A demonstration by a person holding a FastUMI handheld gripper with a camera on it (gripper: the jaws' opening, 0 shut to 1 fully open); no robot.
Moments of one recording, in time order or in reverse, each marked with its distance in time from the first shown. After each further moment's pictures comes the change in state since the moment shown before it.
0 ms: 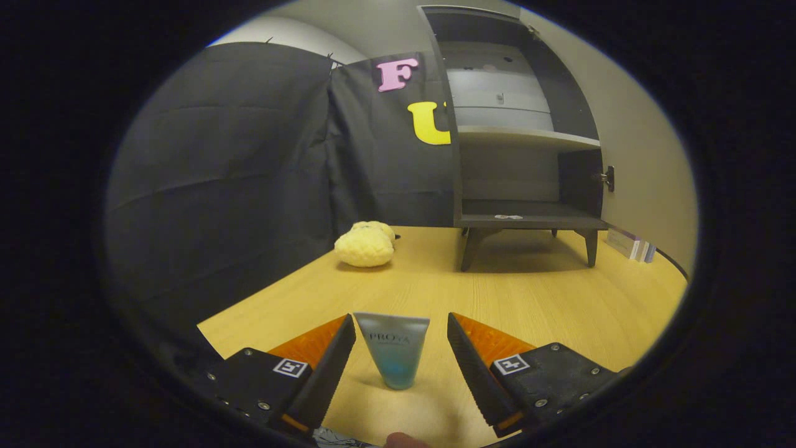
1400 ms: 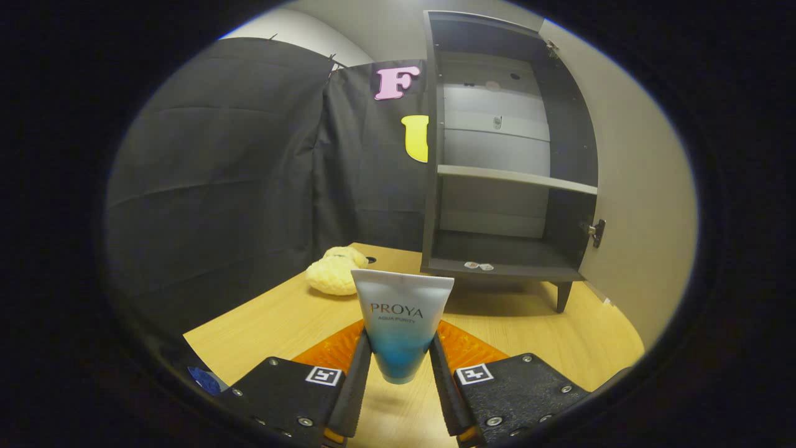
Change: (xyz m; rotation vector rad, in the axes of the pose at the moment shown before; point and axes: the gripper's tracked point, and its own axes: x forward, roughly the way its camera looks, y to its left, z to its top) arm -0.002 -0.066 0.116 -0.067 -0.039 -0.055
